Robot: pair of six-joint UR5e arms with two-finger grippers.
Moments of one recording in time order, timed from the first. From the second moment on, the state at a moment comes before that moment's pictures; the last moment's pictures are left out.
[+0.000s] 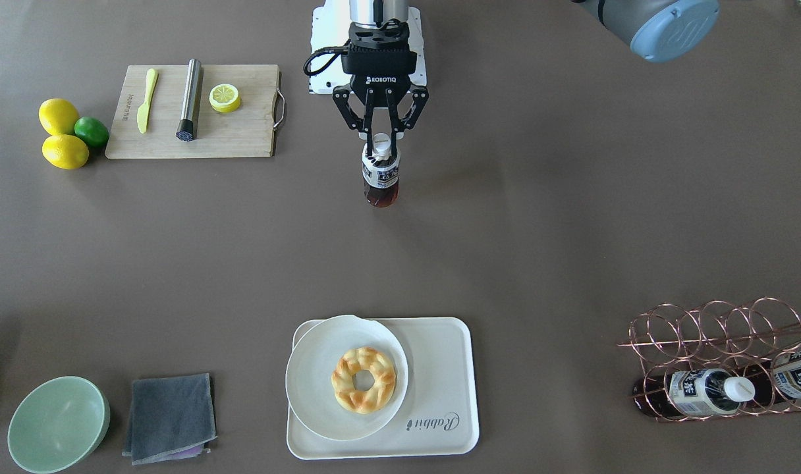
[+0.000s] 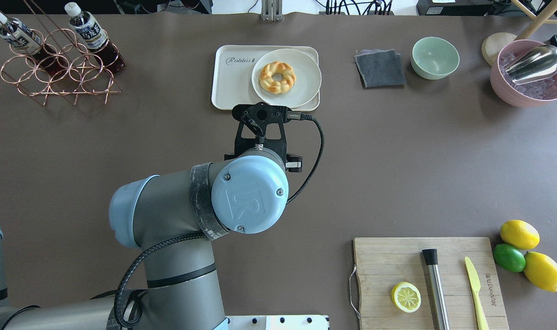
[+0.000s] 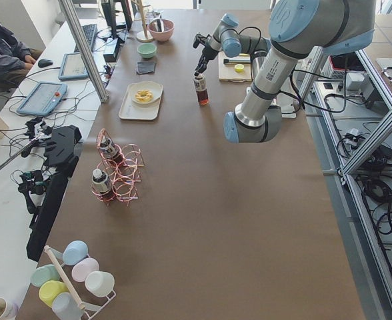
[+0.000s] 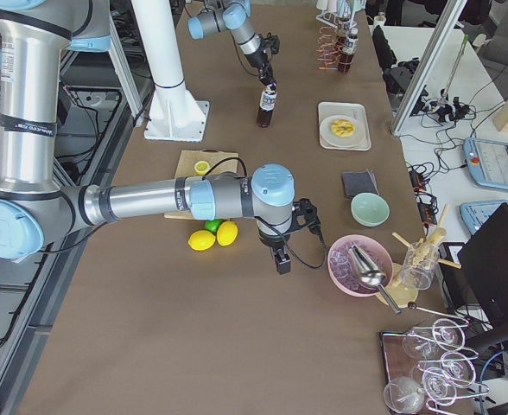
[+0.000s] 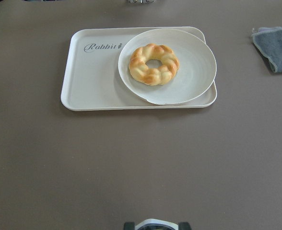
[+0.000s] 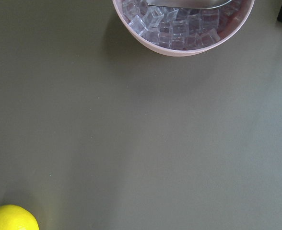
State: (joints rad) left arm -0.33 -2.41 -1.88 -1.34 -1.29 -1.29; right arm 1.56 -1.71 1.87 -1.62 2.36 -0.28
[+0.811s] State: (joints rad) left arm -0.33 -2.35 -1.88 -1.43 -1.30 -1.29; right arm 1.56 -1.67 1.88 -1.62 2.38 -0.25
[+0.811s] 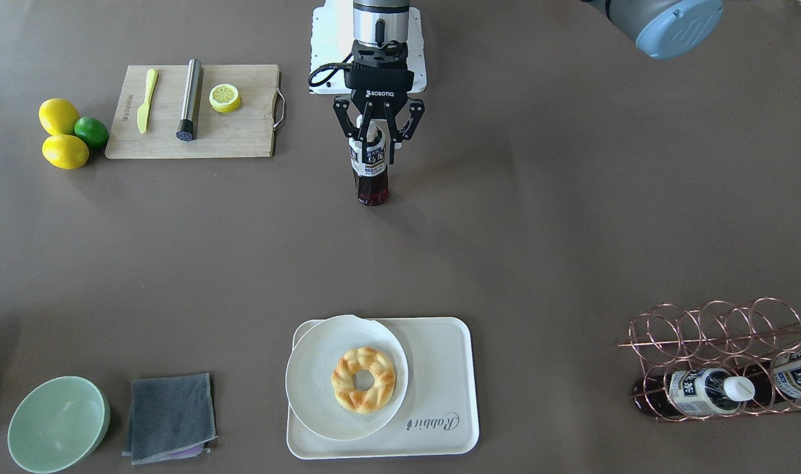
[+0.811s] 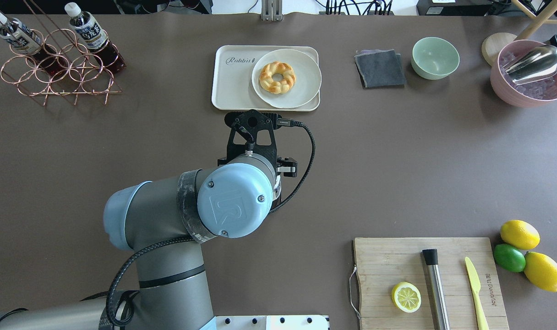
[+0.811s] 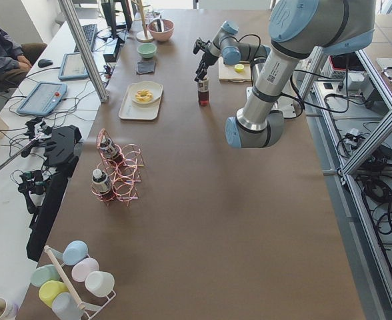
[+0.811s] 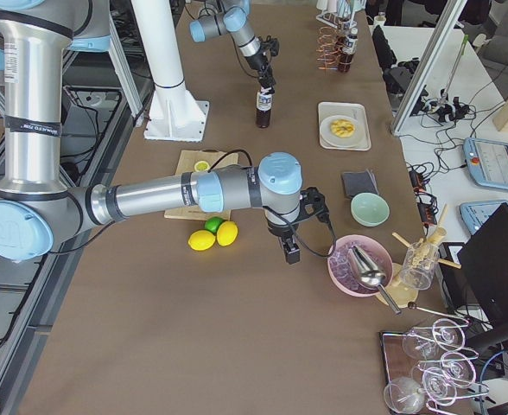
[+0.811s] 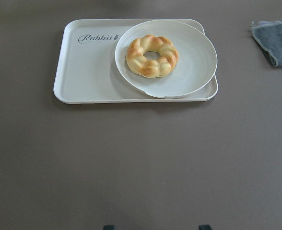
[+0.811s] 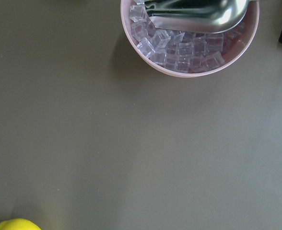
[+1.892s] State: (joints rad) left arm -0.61 -2.07 -2.24 -1.43 -1.64 -1.06; right arm 0.91 -1.17 2.08 -1.62 2.19 1.03
